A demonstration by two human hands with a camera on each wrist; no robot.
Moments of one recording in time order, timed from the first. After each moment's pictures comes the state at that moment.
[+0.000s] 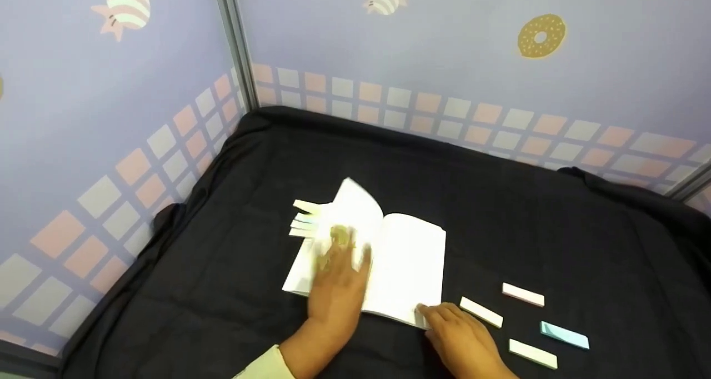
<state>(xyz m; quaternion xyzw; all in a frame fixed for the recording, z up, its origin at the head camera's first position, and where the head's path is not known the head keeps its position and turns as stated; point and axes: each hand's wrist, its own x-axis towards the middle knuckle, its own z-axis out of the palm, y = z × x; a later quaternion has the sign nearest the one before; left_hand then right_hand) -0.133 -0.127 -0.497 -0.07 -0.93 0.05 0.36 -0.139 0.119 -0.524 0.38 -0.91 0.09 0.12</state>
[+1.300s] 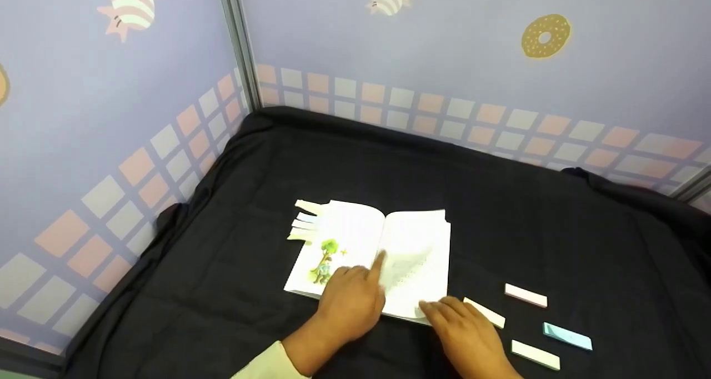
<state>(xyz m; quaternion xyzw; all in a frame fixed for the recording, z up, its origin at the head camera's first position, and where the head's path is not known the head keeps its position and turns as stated) -0.138 -0.125 -0.512 -0.15 -0.94 -0.05 0.29 -0.147 0.116 -0.519 0.44 -0.84 0.08 0.29</state>
